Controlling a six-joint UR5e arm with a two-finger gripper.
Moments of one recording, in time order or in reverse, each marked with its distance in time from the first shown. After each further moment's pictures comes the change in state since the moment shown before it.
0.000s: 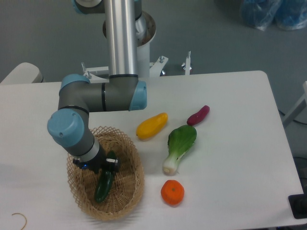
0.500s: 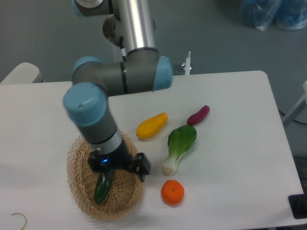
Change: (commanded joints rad) arm 0.251 0.138 0.080 -0.107 -0.026 0.436
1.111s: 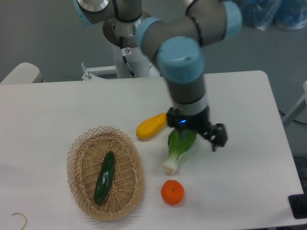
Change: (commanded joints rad) arm 0.266 0.046 -0.005 -0.080 -0.064 0.680
